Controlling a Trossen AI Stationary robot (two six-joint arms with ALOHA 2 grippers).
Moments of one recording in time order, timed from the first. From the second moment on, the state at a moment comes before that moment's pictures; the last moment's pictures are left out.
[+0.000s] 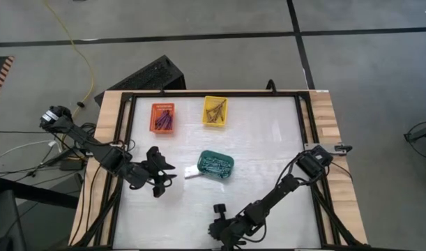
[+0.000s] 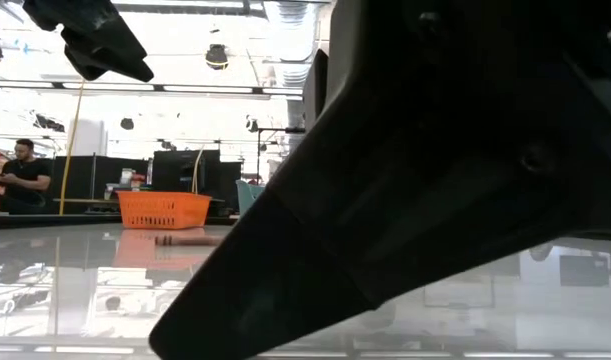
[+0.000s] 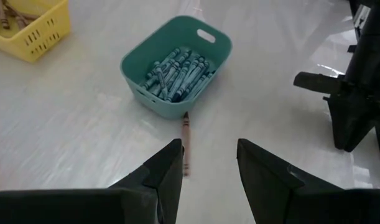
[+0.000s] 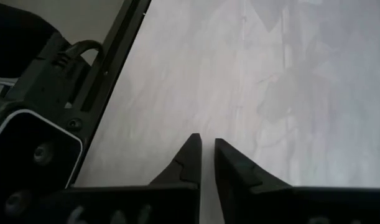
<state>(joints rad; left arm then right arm) -0.55 1.05 0.73 -0.37 -0.54 -0.65 0.65 2.17 1.45 -0.02 0.36 0.32</state>
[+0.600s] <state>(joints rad) -0.59 1.05 0.73 -0.39 -0.54 -0.68 0.62 2.09 1.45 -0.03 0.40 0.20</state>
